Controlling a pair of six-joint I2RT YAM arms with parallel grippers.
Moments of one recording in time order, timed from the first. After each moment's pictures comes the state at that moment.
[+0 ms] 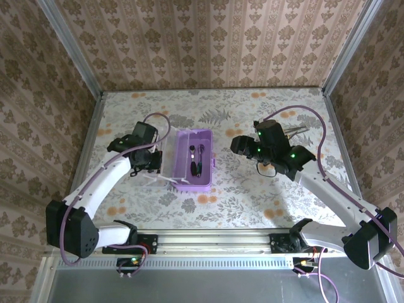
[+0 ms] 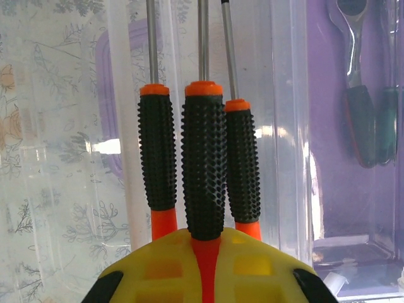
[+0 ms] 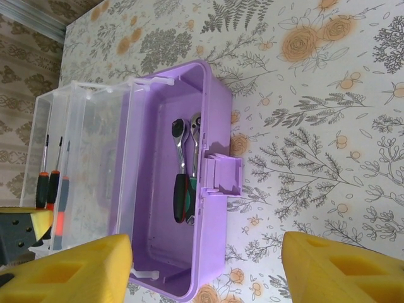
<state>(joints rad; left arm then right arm) -0.41 1.27 1.03 -0.94 -0.02 -0.25 0.51 1.16 1.00 -0.54 -0.07 0.76</state>
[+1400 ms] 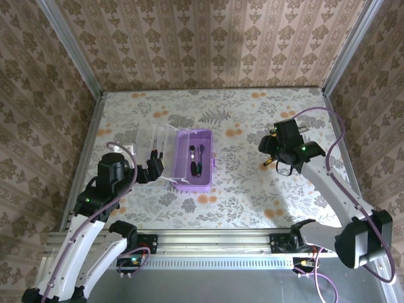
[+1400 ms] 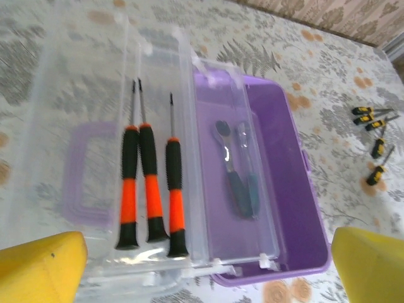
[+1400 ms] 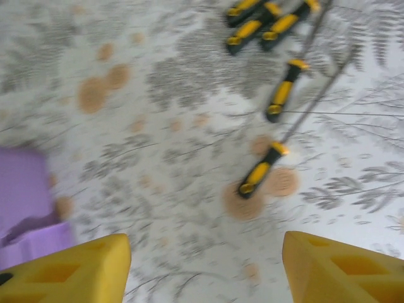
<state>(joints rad) -0.40 0.59 0.71 -0.68 0.11 -0.46 0.22 1.22 0.97 -0.72 0.14 0.67</state>
